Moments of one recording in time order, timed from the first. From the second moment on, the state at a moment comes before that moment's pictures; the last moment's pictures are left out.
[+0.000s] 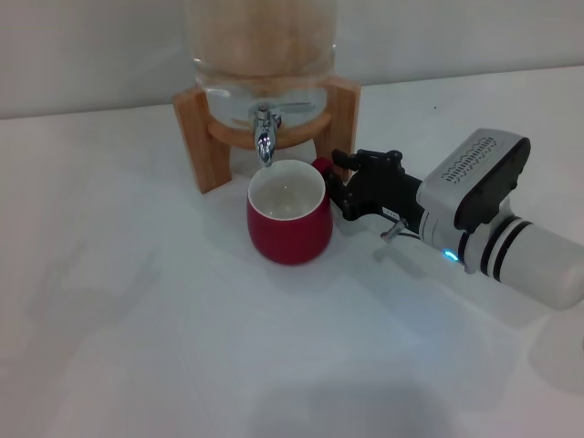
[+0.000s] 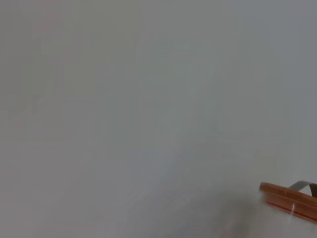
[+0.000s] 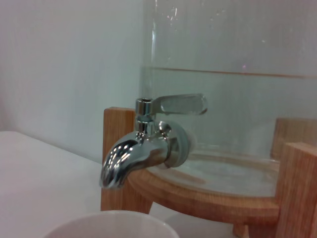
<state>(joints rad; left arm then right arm) -0.16 -2.07 0.36 0.72 -1.67 -1.66 1.71 0.74 2.03 -0.05 0.25 1.41 0.92 -2.94</state>
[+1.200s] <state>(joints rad) -0.16 -2.07 0.36 0.72 -1.67 -1.66 1.71 0.75 2.03 -0.05 0.26 1.41 0.92 -2.95</state>
